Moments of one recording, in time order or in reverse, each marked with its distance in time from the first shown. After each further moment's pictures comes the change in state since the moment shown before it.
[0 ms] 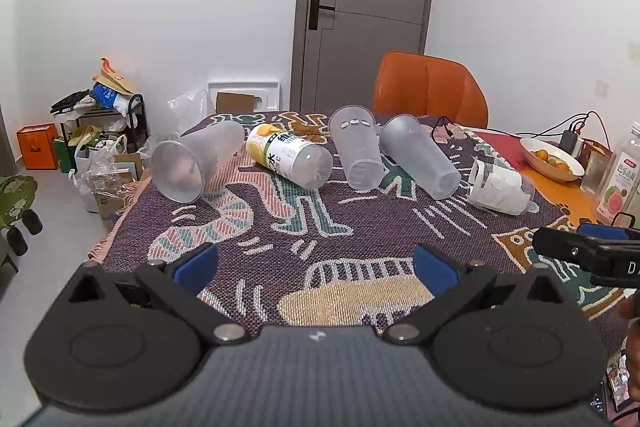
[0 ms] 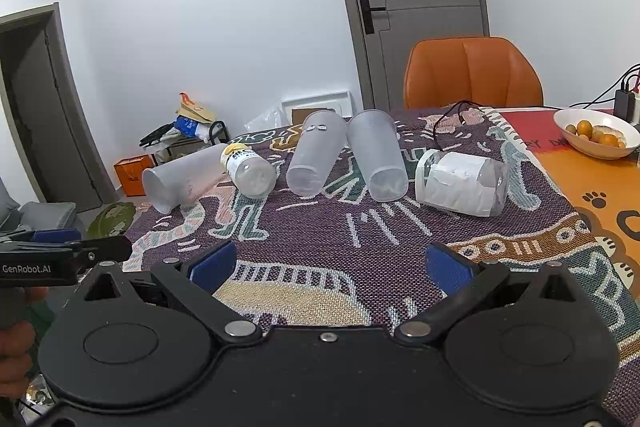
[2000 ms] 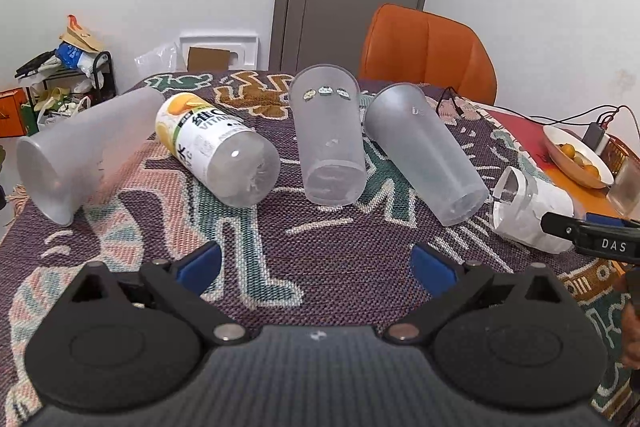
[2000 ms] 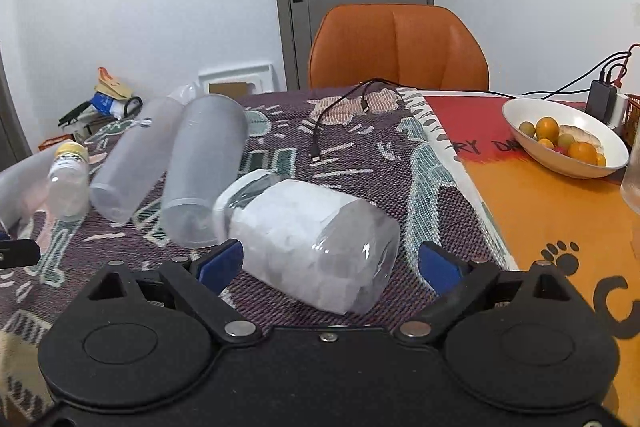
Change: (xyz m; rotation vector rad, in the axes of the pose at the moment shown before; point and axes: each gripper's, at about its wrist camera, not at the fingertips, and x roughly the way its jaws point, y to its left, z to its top) left arm 0.168 -0.042 0.039 -0.036 0.143 -0.045; right arm 0.139 -0.131 0.039 -0.020 0.093 -0.193
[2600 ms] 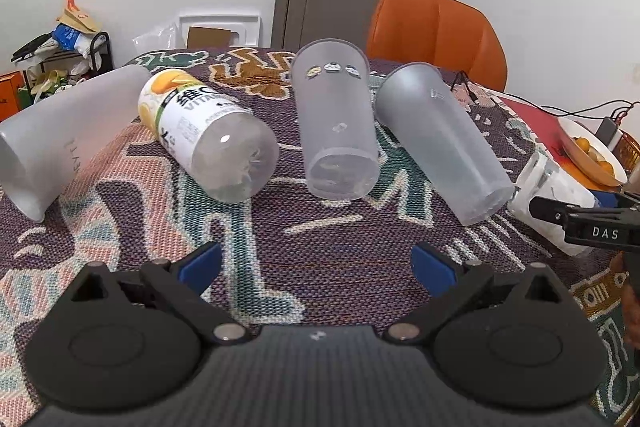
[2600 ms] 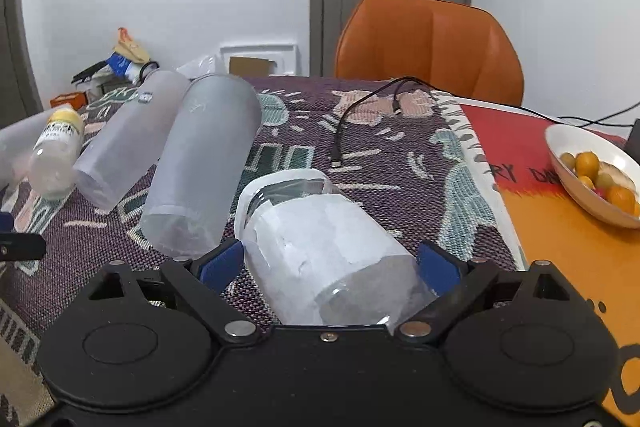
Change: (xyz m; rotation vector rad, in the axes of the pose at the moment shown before) left arm 0.030 0.005 0.004 -0.023 0.055 0.005; right arm 0.039 0.013 0.018 -0.143 0.047 0.034
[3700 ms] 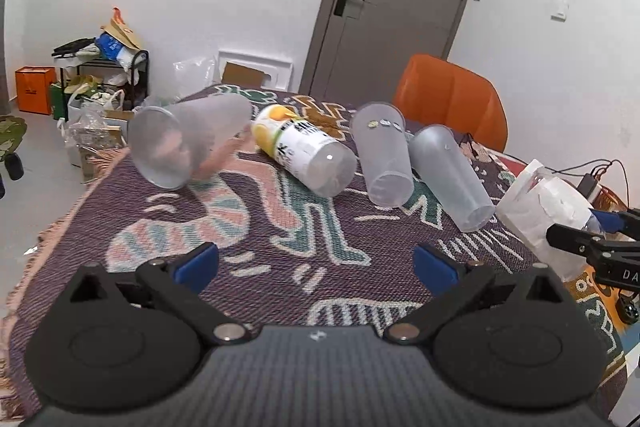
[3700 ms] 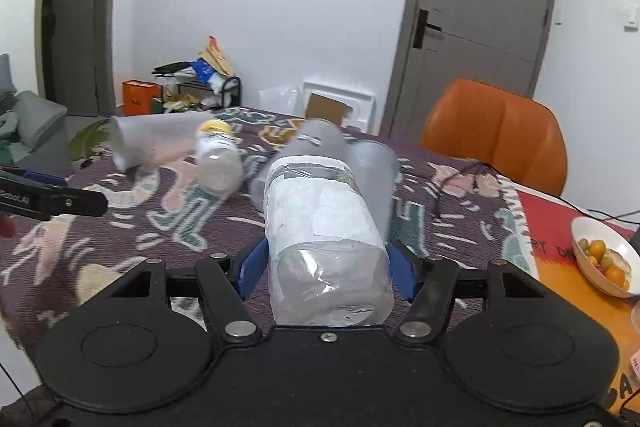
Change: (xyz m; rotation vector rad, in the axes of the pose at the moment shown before) left arm -0.122 0.067 -0.046 -0.118 -0.167 -0.004; right arm -0.131 0.103 -0.006 -0.222 -0.138 0.131
